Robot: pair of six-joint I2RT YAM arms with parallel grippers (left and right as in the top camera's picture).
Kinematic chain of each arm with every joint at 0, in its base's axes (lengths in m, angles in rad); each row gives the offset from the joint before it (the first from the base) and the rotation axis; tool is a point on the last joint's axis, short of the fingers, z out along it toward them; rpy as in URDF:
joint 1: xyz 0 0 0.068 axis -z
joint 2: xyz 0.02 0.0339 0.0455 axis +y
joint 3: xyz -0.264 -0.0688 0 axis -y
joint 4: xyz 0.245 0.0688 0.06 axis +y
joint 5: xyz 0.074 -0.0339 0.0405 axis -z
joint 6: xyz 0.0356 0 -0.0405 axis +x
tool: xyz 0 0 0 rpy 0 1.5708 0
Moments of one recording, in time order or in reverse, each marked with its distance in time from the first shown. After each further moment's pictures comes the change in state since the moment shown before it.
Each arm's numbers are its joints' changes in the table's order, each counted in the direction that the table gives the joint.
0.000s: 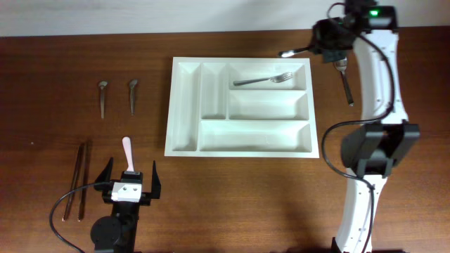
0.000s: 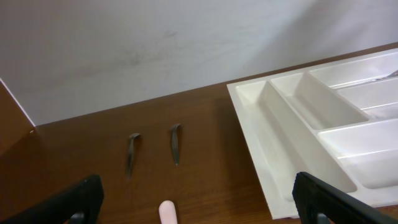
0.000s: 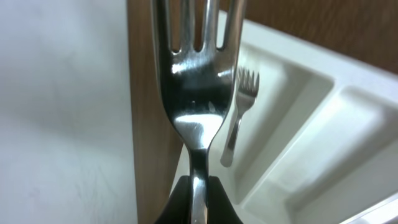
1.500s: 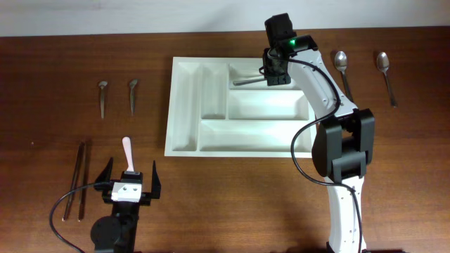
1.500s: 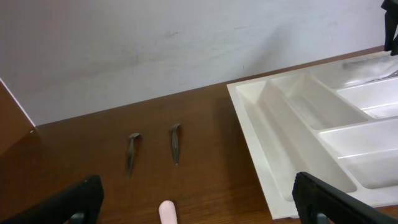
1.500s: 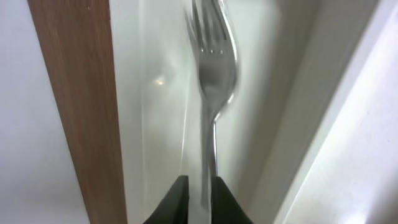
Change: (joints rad) left arm 0.000 0.000 0.000 0.000 0.000 0.000; right arm -0.267 0.000 -0.380 -0.331 0.339 0.353
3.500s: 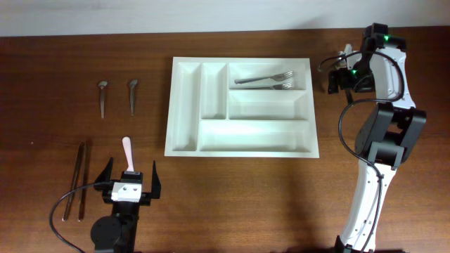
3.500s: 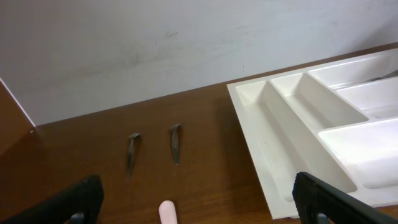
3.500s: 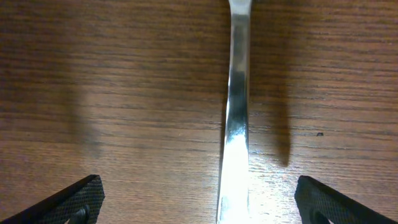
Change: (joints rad) left arm 0.000 0.000 0.000 0.000 0.000 0.000; right arm 0.481 0.224 0.234 0.316 -0.115 -1.995
